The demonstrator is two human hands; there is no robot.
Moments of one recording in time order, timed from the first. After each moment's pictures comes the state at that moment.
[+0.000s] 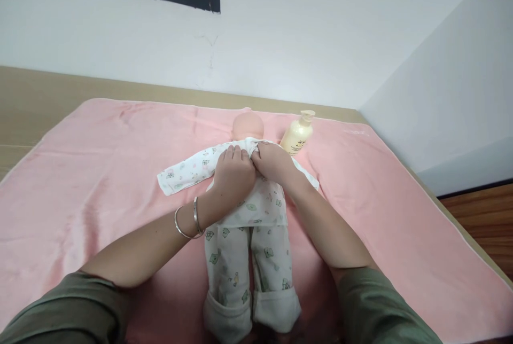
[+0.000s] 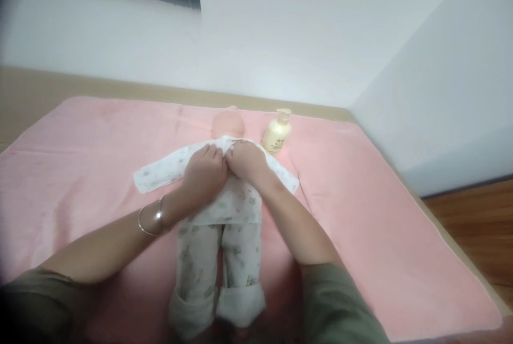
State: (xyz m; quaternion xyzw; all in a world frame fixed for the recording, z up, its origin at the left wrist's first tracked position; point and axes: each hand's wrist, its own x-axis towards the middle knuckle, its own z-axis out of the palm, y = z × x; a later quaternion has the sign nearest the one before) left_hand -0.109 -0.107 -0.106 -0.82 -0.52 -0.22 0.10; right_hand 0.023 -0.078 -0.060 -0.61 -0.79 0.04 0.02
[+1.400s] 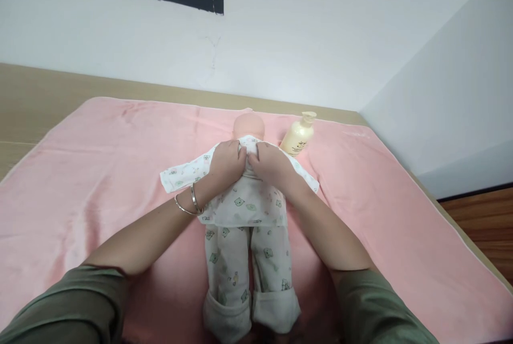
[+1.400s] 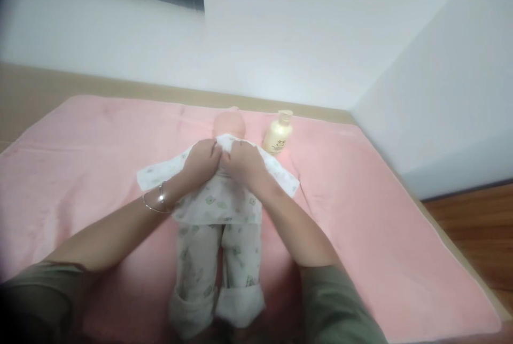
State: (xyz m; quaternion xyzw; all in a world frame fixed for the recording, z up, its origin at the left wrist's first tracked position) left_hand -0.127 -0.065 -0.103 -0.76 -0.60 -0.25 -0.07; right_hand 0.014 -0.088 -0.066 -0.62 -0.77 0.08 0.08
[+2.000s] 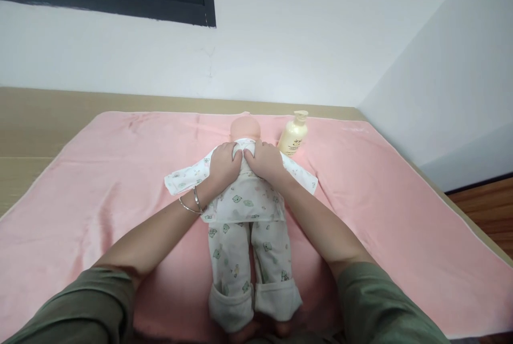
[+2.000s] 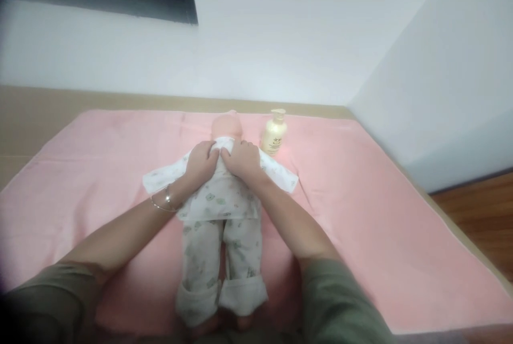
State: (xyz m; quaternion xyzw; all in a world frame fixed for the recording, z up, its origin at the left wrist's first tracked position) left_hand -0.128 -0.060 -0.129 -0.73 -0.60 -0.32 -0.09; right_hand 0.017 -0.067 -0.094 -0.66 -0.75 0.01 0.11
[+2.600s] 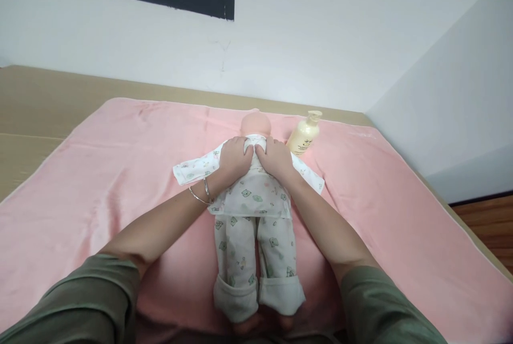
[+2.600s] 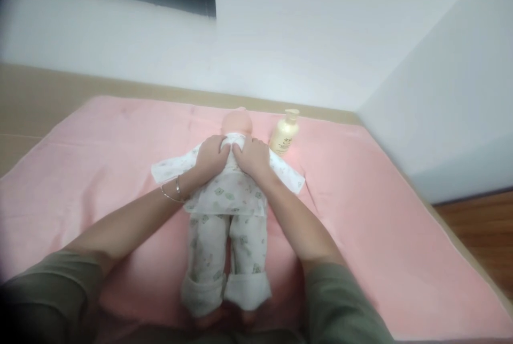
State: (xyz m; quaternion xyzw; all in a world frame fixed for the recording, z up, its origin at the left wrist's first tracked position) left_hand -0.127 -0.060 -0.127 -0.73 -0.60 -0.31 -0.08; right_hand 0.017 -0.064 -0.096 -0.67 -0.74 0.02 0.10
